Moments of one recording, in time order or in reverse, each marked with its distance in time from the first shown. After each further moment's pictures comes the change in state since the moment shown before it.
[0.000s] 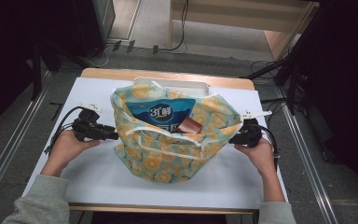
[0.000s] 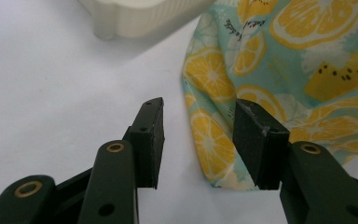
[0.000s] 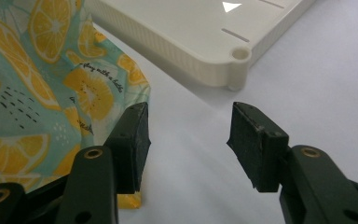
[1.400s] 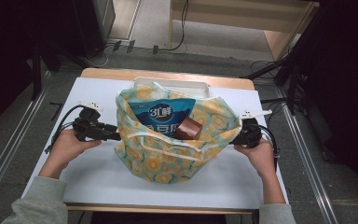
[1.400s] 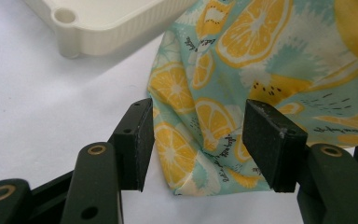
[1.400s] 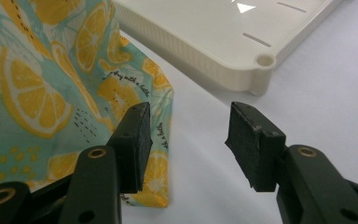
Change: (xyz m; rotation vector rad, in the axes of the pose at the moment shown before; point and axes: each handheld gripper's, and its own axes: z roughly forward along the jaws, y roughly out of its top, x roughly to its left) left arm -0.015 0.009 -0.008 -0.010 -0.069 0.005; right arm 0.011 0.006 -0.006 0.011 0.050 0.012
